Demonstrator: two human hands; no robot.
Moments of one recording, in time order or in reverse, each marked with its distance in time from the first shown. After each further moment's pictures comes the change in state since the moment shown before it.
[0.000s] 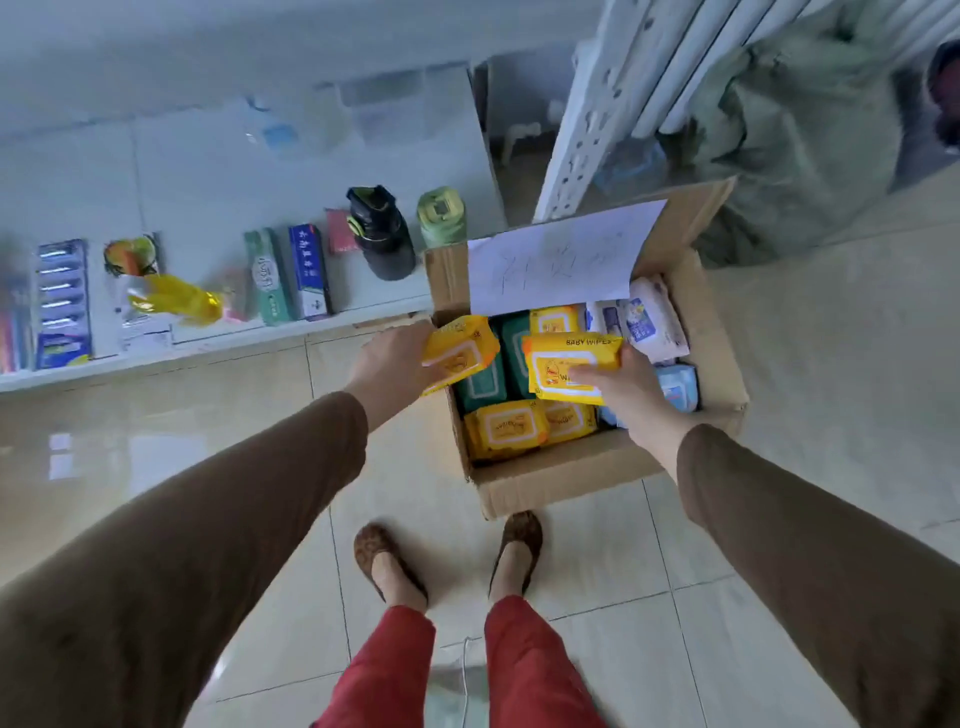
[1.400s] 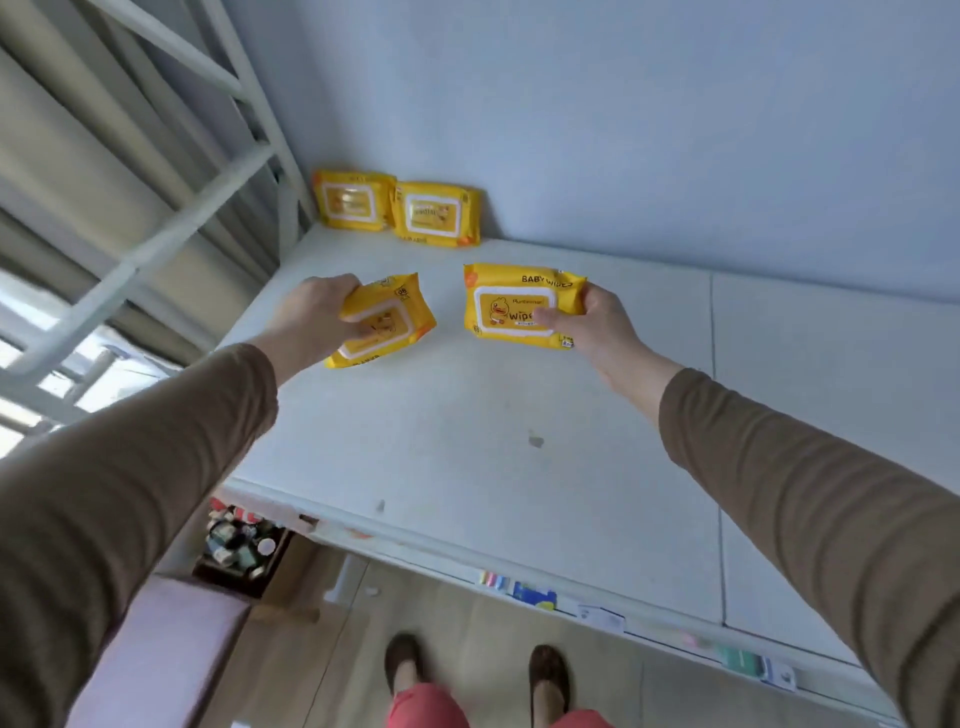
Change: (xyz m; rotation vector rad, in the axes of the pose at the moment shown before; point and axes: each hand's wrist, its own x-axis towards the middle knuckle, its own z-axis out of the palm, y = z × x) left_hand -0.165 -0.716 -0.724 0.045 0.572 -0.392; right_hand -0.176 -0.676 0.780 -0.043 -0.498 -0.694
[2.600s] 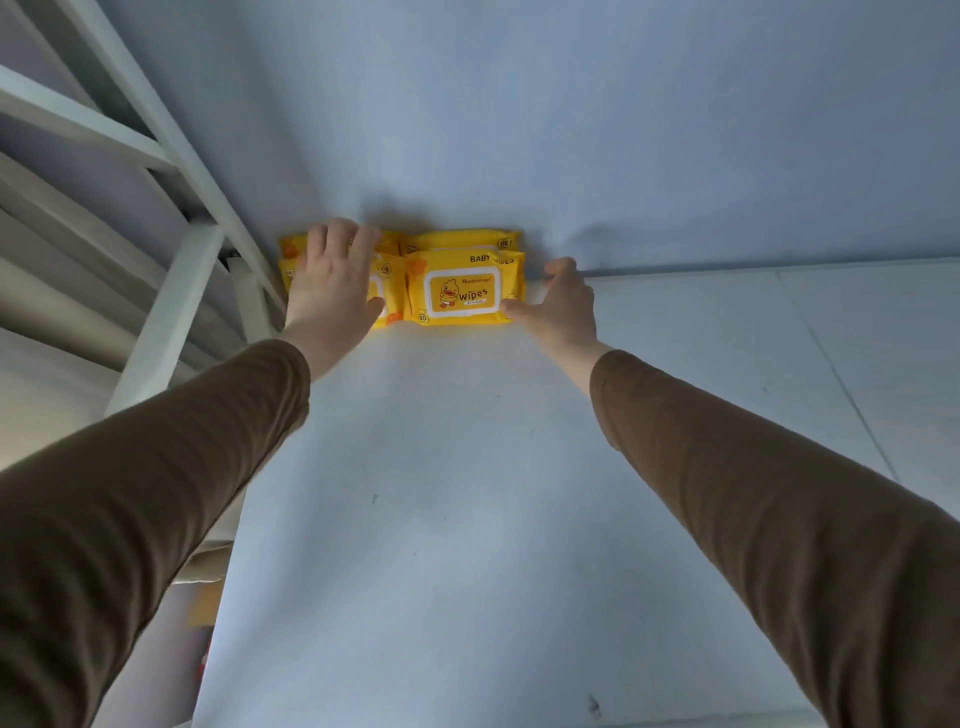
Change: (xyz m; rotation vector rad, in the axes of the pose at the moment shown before) left_hand 0.245 -0.085 0.004 0.176 0.278 0.516; right_hand 0.185 -0.006 0.150 -0.513 0.530 0.068
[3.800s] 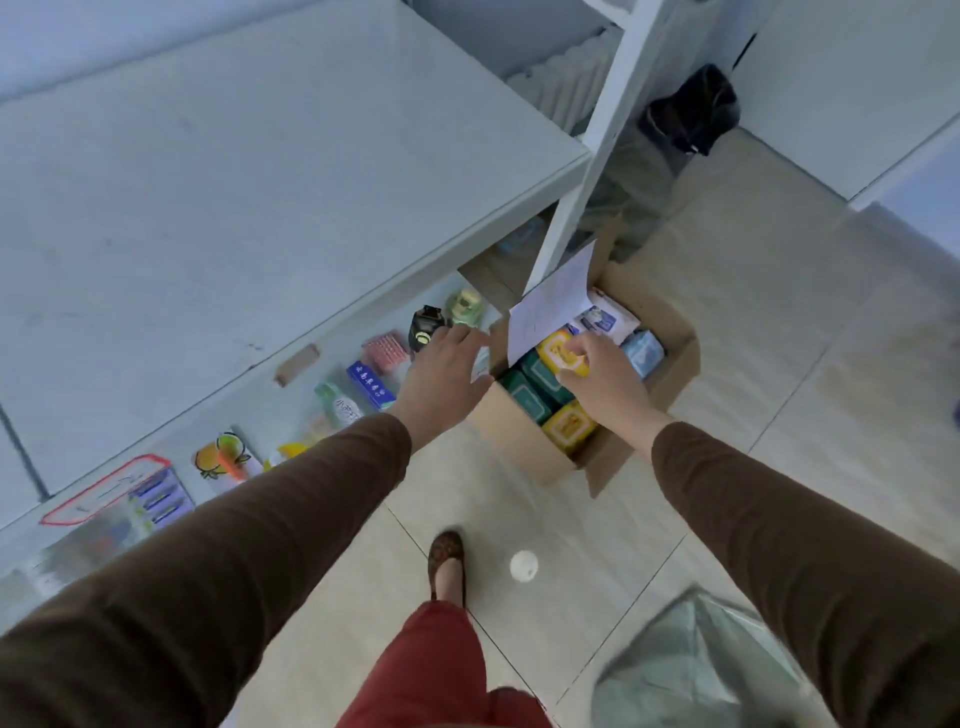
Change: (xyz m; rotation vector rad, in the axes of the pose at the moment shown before) left_hand -0.281 0.953 0.089 -0.527 -0.509 0.731; right_hand -0.417 0.653 -0.624 -0.218 0.108 0.570
